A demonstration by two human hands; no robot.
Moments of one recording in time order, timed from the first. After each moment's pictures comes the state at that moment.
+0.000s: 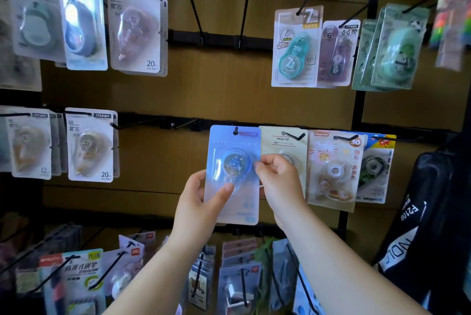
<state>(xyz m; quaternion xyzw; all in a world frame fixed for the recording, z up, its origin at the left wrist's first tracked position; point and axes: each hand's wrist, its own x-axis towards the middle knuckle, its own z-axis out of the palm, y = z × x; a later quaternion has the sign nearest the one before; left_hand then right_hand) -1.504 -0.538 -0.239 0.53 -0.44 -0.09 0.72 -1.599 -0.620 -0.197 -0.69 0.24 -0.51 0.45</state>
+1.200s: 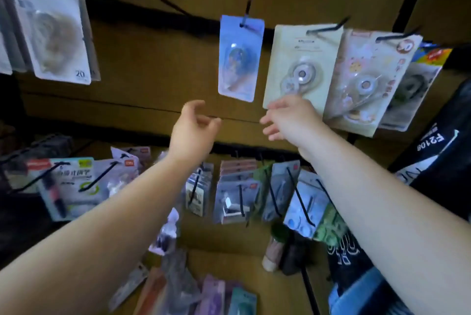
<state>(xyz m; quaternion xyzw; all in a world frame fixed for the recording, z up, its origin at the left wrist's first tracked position) -1.479 -0.575 -0.283 0.68 -0.37 -0.07 0.63 -1.595 -0.663 -0.240 -0.76 0.37 -0.35 0.40</state>
